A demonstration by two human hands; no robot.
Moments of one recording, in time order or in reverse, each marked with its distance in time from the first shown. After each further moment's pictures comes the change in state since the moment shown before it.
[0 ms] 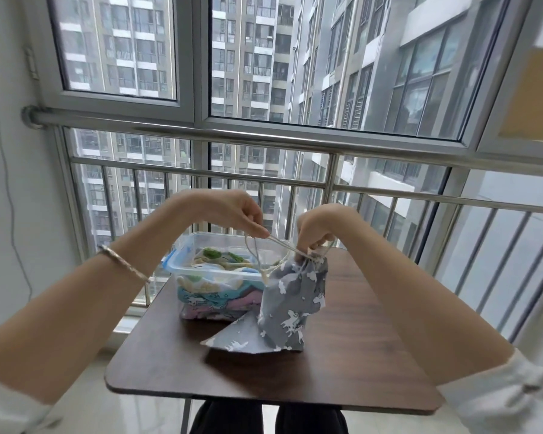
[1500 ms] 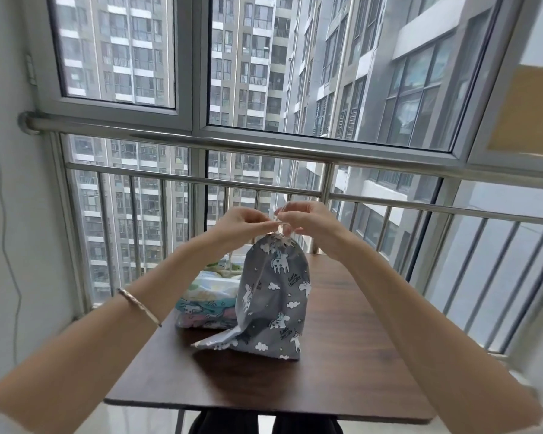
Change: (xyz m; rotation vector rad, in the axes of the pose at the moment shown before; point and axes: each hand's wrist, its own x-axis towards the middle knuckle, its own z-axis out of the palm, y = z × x) left_hand 0.020 -0.008 0.049 -0.603 0.456 0.108; right_hand -0.023 -0.005 0.022 1.070 0.584 -0.413
